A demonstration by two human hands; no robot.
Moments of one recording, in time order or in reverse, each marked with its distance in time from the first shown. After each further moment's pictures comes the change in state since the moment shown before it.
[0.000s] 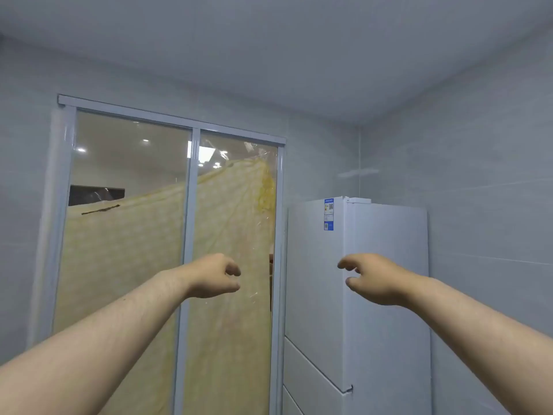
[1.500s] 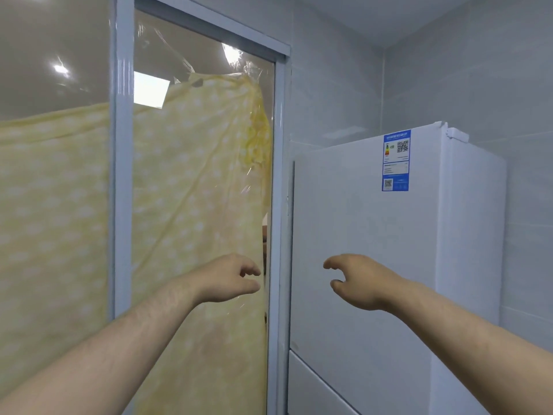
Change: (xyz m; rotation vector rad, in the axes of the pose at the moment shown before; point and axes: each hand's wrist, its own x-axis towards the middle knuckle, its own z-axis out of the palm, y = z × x) left_hand 0.414 -0.215 0.192 -0.226 -0.132 0.210; right_hand 0.407 0.044 0.268 -0.094 -0.073 0.109
